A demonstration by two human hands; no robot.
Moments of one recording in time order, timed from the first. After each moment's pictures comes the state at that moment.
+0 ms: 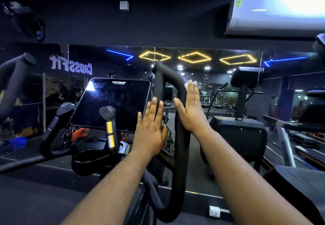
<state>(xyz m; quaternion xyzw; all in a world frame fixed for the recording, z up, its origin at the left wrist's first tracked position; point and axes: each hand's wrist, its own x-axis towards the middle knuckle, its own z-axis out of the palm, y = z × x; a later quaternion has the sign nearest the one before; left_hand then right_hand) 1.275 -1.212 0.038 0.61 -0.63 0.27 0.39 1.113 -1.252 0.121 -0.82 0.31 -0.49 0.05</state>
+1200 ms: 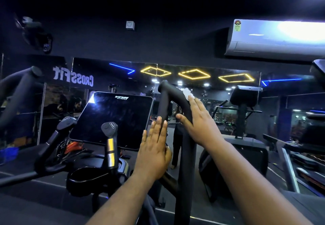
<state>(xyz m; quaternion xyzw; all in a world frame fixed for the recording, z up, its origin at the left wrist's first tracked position) 1.278 -1.216 0.035 0.58 -0.64 0.27 0.42 1.108 -1.251 0.156 -0.83 0.35 -0.43 -0.09</state>
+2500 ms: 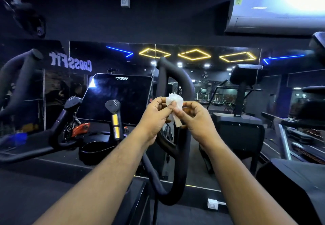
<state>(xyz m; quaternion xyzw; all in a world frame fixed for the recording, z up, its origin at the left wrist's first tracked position) 1.244 -1.147 0.084 0.34 -0.56 -0.28 0.70 1.098 -1.186 0.086 -0.72 0.21 -0.55 0.37</state>
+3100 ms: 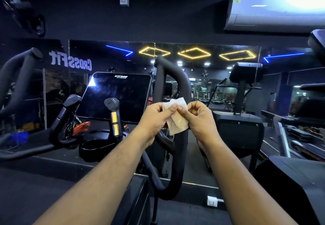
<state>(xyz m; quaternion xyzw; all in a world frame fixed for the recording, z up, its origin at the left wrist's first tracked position) 1.232 -1.134 0.078 0.38 -0.56 -0.30 0.67 1.088 -1.185 0.076 -0.65 0.20 -0.60 0.43</state>
